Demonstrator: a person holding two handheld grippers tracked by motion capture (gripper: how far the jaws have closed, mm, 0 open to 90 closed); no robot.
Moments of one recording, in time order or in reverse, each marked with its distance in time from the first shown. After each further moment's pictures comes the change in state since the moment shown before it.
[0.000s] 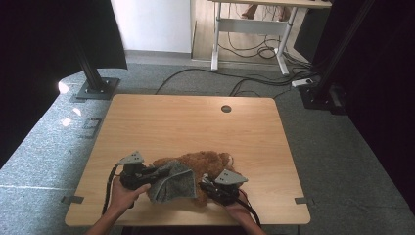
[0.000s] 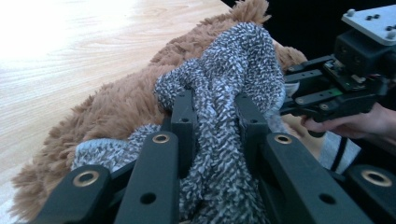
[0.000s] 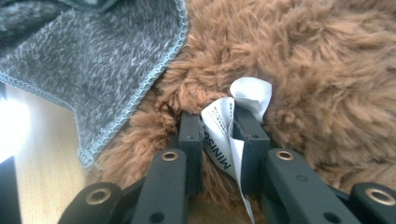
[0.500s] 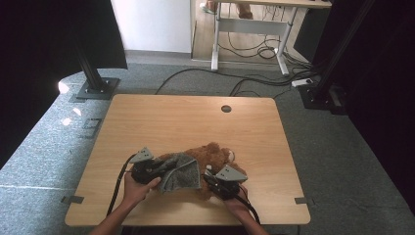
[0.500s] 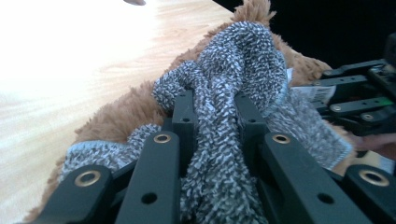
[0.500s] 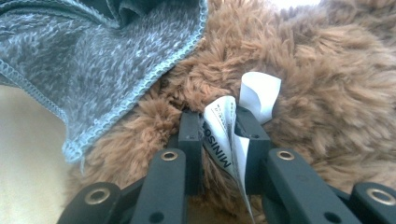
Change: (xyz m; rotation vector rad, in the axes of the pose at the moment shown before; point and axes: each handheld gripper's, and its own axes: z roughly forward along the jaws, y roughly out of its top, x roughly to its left) left arm 0.008 0.004 0.039 -0.075 0.094 0.071; right arm -0.011 0.004 0.006 -0.036 -0.128 -0.023
